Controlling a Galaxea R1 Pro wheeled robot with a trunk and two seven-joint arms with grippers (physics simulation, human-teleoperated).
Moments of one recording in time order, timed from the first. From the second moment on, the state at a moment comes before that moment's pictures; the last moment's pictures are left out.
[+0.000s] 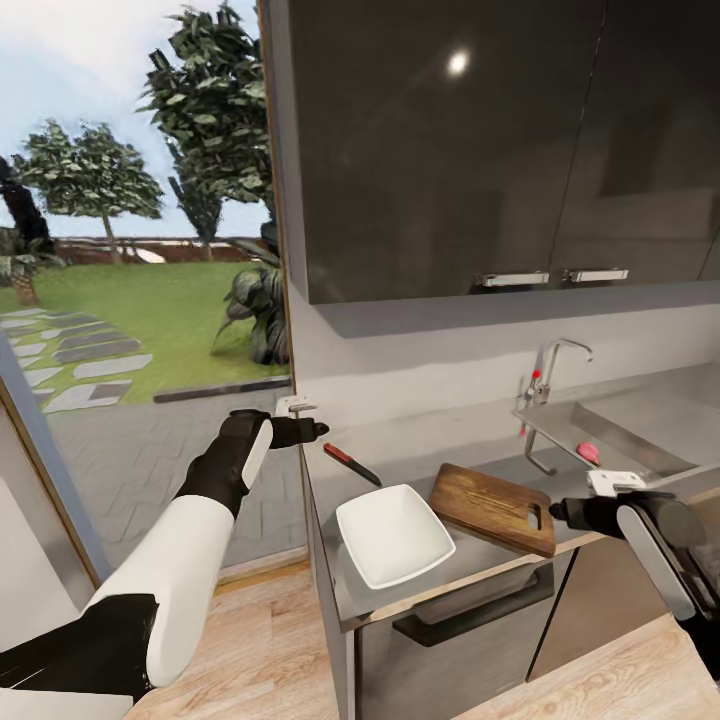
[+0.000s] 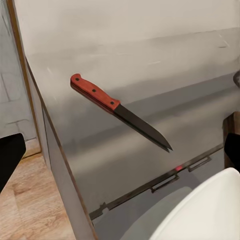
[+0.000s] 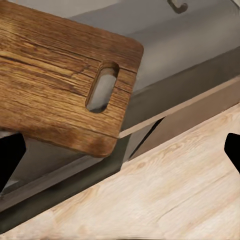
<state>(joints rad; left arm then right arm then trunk) -1.00 -0.16 0.10 -0.75 0.00 0.75 -0.13 -0.49 -0.42 0.02 -1.37 -0.44 1.04 -0.18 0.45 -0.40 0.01</state>
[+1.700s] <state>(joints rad) -1.00 -0.16 0.10 -0.75 0.00 0.77 -0.13 -0.49 -0.41 0.05 -1.37 -0.44 1.04 -0.18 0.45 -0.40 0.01</state>
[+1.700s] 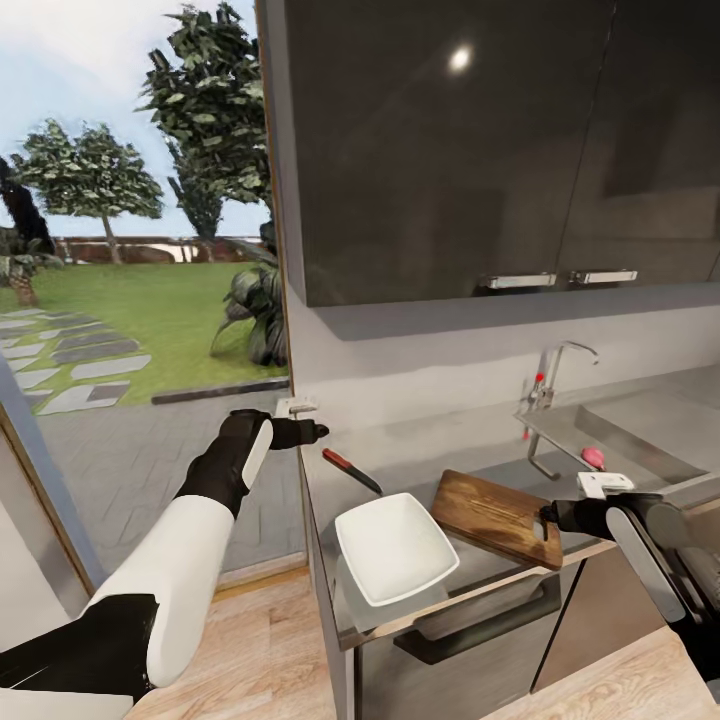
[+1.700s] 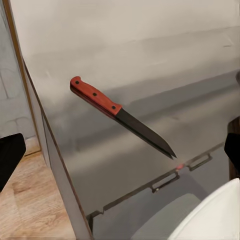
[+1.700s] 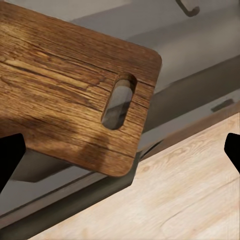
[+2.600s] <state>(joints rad) -1.00 -0.16 0.10 -0.76 0.01 0.83 -0.13 -0.49 -0.35 0.05 -1.37 -0.43 1.04 -0.25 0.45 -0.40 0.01</state>
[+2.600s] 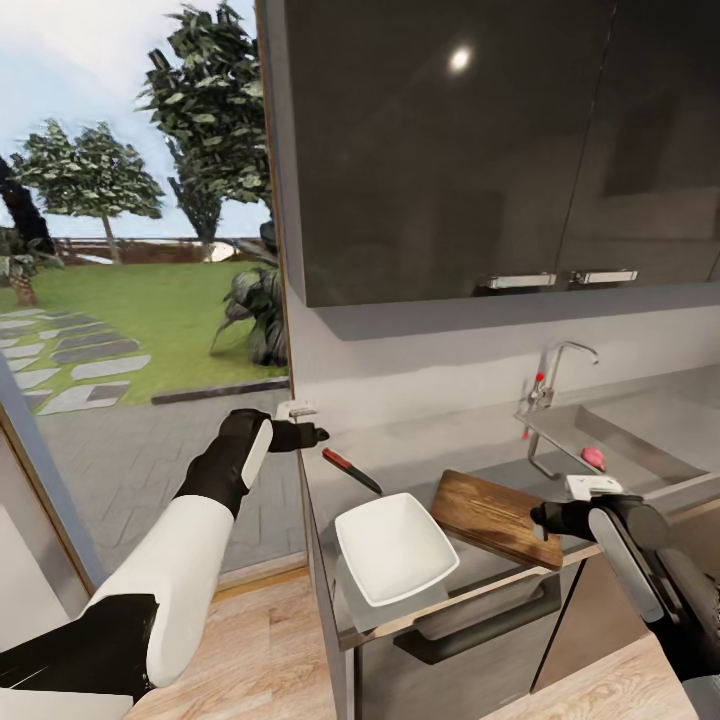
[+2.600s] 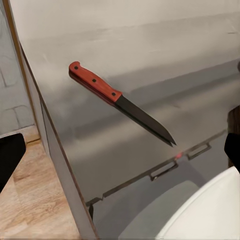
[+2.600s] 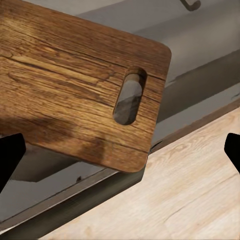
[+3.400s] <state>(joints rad) -1.00 -0.16 0.10 -0.76 0.00 0.84 -0.13 -0.49 -0.33 0.00 -1.37 -0.43 1.04 -0.26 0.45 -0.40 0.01</state>
